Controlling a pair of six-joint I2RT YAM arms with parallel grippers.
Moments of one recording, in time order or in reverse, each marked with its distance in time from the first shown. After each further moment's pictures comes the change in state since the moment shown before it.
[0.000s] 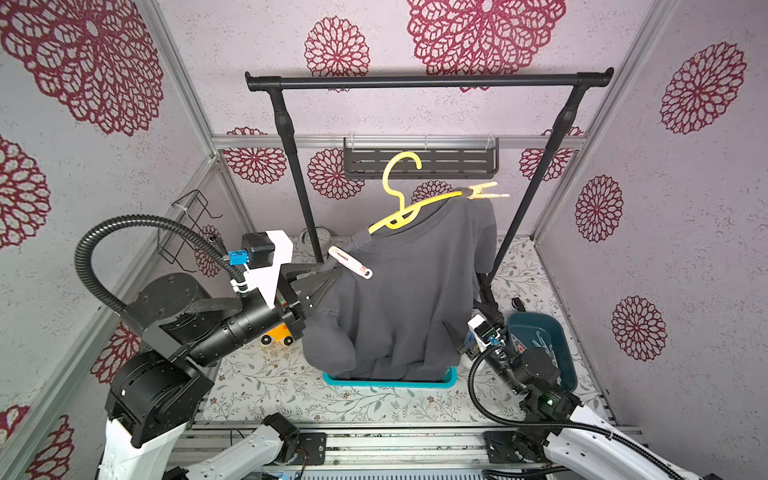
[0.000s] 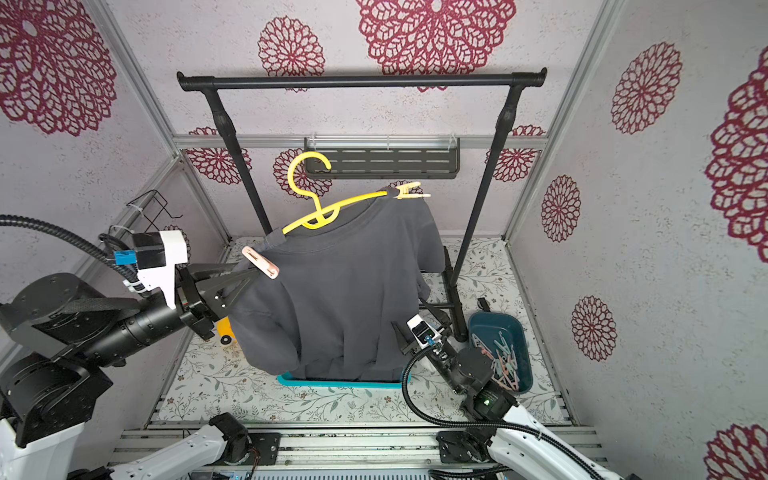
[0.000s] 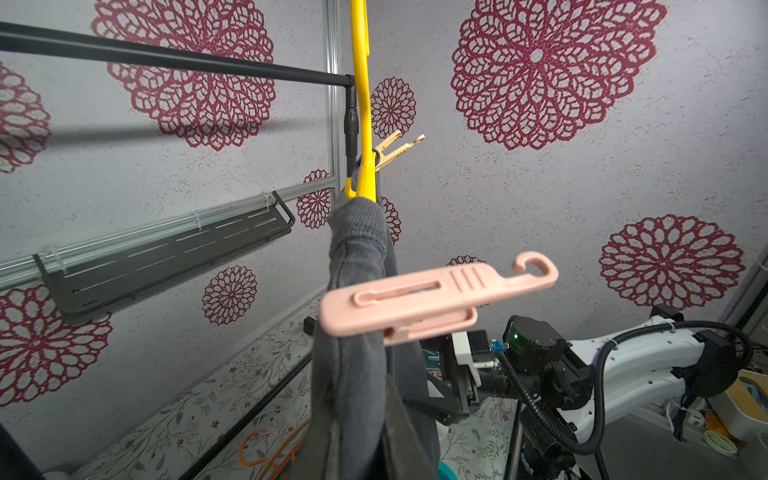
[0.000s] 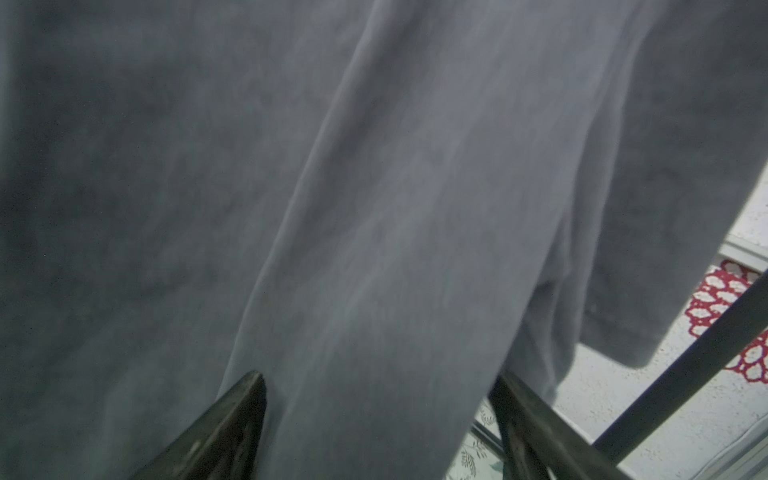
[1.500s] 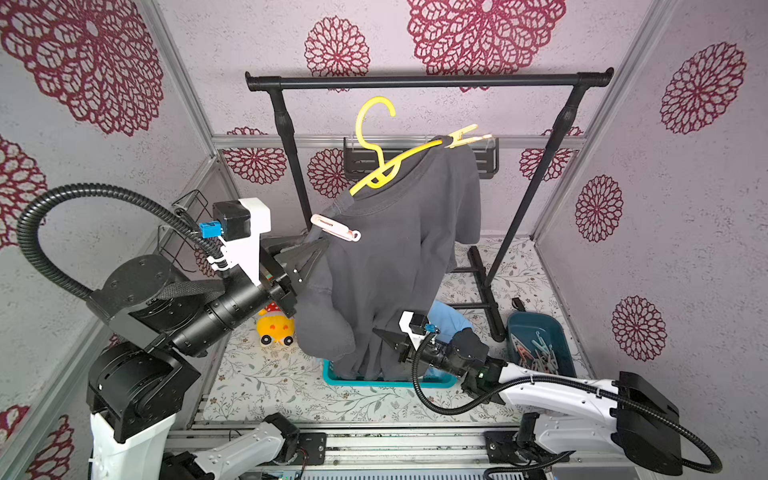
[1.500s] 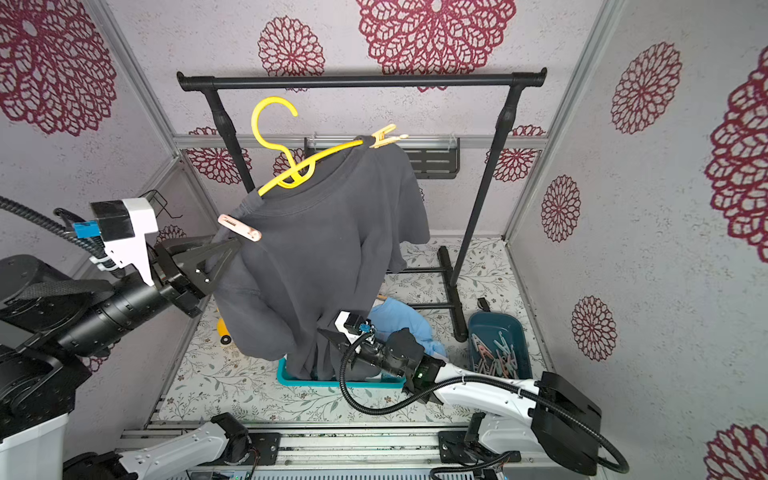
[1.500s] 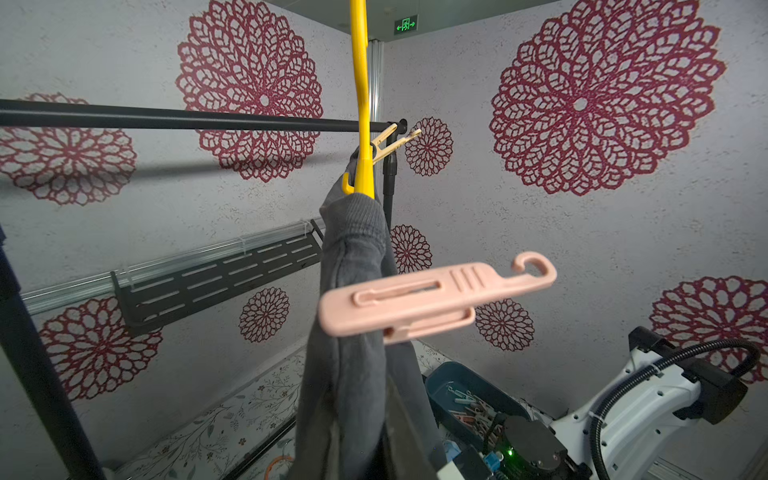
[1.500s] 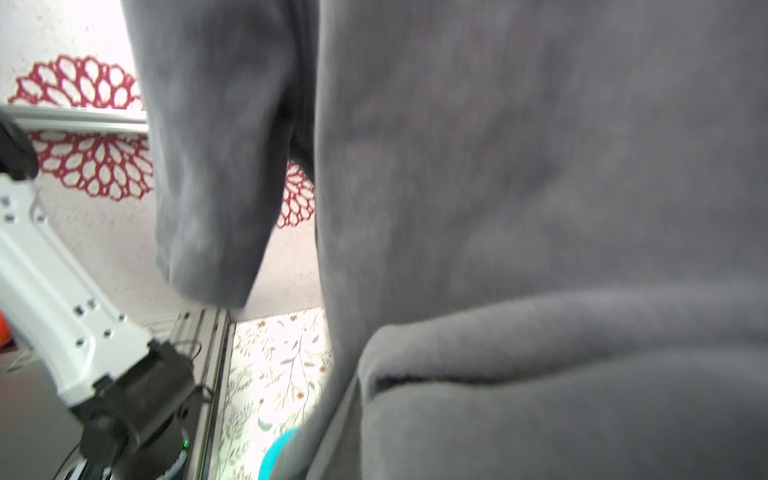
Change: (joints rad) left arm 0.000 0.093 0.170 -0.043 -0.132 -0.030; right arm 0.310 0.681 0.363 0.388 -0.252 0.349
